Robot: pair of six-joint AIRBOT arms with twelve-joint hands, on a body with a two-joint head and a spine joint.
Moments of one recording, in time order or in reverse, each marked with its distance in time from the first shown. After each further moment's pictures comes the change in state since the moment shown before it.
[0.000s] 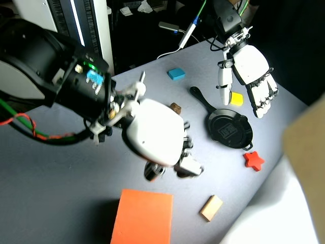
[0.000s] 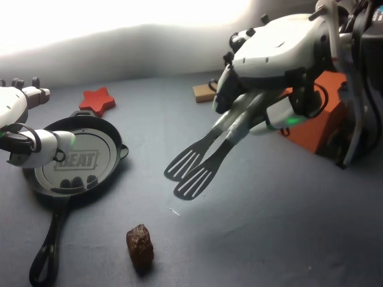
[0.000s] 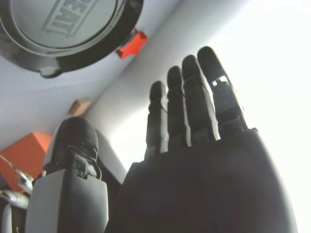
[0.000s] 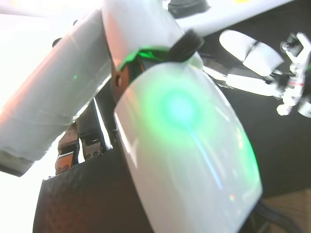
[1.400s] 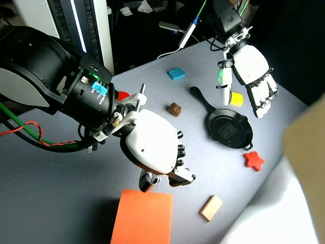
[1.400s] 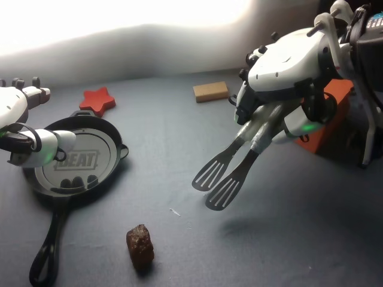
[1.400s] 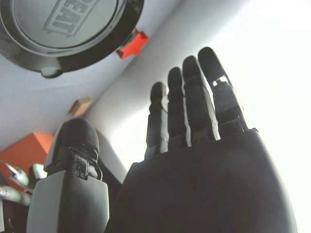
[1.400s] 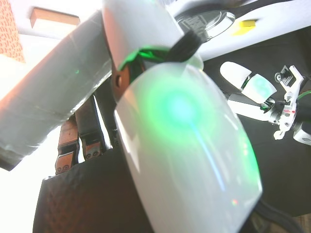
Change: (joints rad) left arm 0.000 0.000 0.000 0.000 0.002 0.001; right arm -0.019 -0.038 0.090 0.003 -0.121 -0.068
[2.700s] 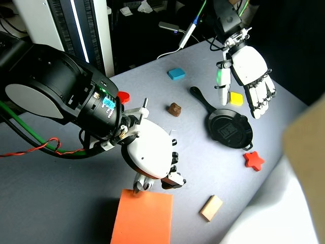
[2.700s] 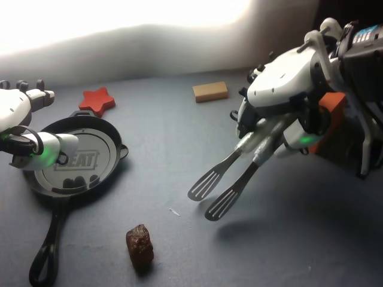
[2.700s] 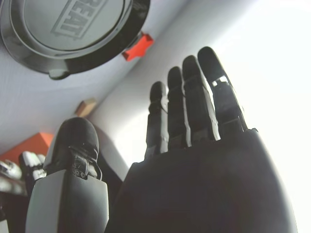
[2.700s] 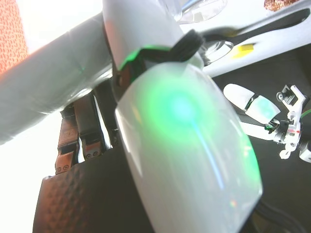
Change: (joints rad) left arm 0.002 0.000 0.000 0.000 0.021 0.004; right arm -0.027 -0.041 0.044 0.000 -0.048 0.019
